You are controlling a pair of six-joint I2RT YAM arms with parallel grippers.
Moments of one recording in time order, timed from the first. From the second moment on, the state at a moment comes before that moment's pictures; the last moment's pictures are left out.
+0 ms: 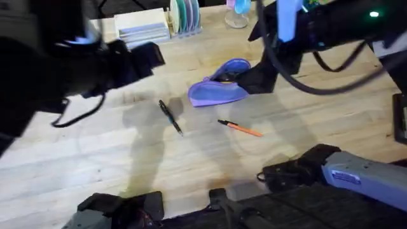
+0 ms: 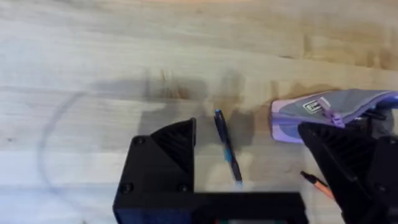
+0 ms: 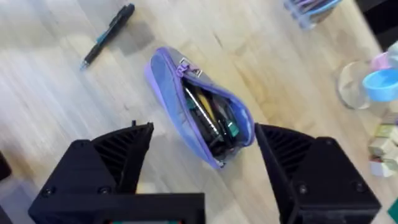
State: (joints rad) left arm -0.37 1.12 1.08 -0.87 -0.08 -0.51; right arm 0.31 1.11 1.21 -1.01 -0.27 -0.62
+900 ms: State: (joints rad) left arm -0.63 1.58 1.08 -0.94 -0.20 -1.06; right arm 0.31 1.00 1.21 -1.01 -0.24 -0.62
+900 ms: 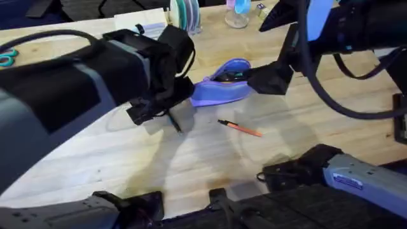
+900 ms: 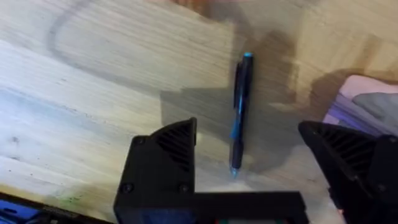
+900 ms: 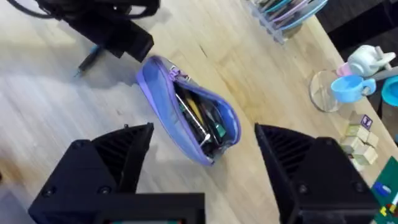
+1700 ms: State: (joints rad) left arm -0.63 1.59 0.94 -0.76 -0.17 -1.10; right arm 0.31 1.00 1.21 -1.01 -0.23 -0.63
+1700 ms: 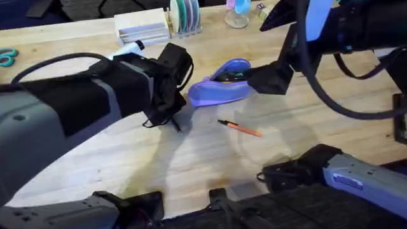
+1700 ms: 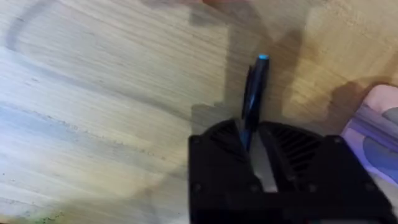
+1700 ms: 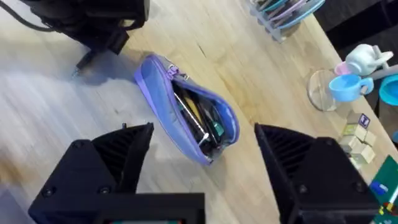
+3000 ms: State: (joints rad) left arm -0.63 1.37 1.12 -0.13 0.11 -0.26; right arm 0.31 0.86 1.21 -1.10 -0.23 -0.63
